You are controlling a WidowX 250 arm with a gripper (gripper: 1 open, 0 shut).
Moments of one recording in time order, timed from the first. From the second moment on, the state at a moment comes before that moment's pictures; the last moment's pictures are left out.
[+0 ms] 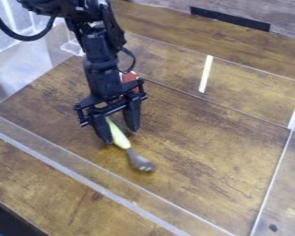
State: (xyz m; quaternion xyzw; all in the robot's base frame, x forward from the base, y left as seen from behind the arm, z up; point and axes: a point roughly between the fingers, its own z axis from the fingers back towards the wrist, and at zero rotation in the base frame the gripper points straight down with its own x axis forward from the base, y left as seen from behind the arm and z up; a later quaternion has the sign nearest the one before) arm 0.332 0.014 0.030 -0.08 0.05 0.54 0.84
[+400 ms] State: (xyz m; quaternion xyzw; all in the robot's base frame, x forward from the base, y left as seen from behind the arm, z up) arm 0.338 0.014 0.039 -0.07 0.04 0.50 0.86
